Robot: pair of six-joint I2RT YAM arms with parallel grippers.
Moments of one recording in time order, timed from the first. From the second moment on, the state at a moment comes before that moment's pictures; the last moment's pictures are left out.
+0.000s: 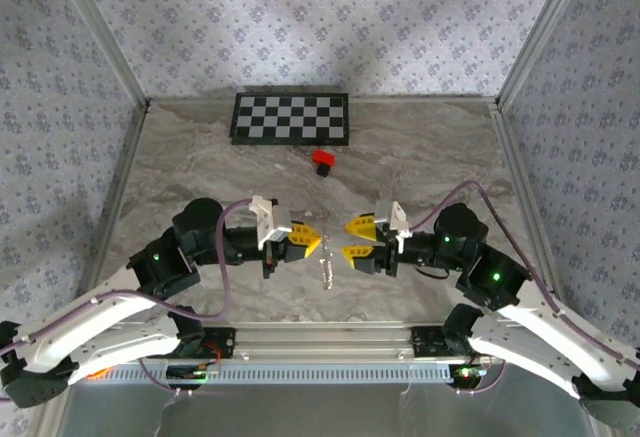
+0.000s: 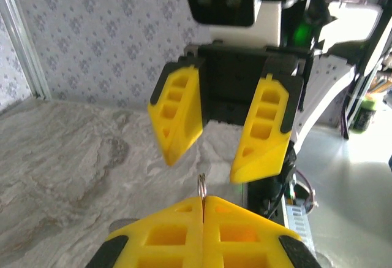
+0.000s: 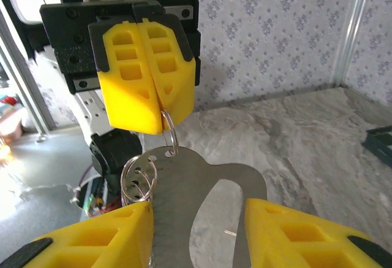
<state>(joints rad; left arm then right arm) -1.02 0.80 0.90 -0.24 0.42 0.00 0.88 0.66 0.78 -0.25 -0.47 -0.03</state>
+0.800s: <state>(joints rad) -1.03 0.91 1.02 -0.57 0.39 0.14 0.98 0.77 0.86 -0.42 -0.43 -0.13</state>
